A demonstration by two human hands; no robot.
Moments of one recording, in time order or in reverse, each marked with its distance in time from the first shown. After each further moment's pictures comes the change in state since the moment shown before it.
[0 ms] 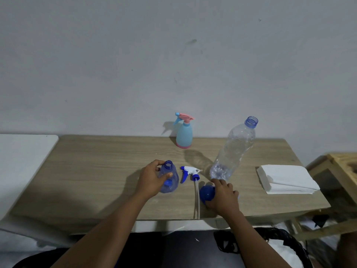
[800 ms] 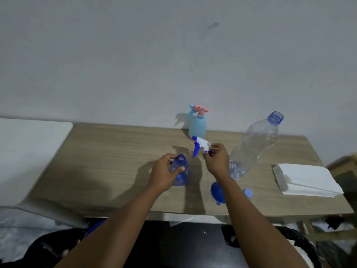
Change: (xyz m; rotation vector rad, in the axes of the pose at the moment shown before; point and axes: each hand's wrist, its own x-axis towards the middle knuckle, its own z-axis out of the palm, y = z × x) left_hand 0.000 -0.003 0.005 -0.003 0.039 -0.021; right_hand 0.063 -0.091 -0.033 0.830 0.236 0.009
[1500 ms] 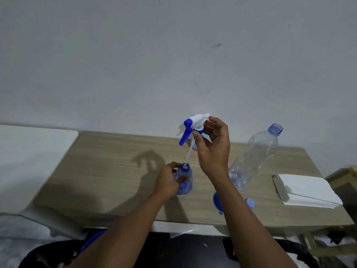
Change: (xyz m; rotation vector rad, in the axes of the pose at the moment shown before) left_hand -0.004 0.019 -0.007 -0.092 -0.060 -0.104; right_hand -0.075 -0.135 -0.017 0.587 0.031 -0.519
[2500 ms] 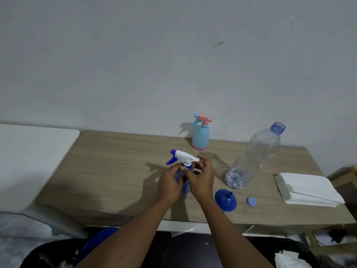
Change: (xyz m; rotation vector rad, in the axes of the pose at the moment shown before) left_hand -0.011 -0.023 0.011 0.107 0.128 0.174; right_hand -0.061 0.113 -0.002 -0.252 0.031 0.367
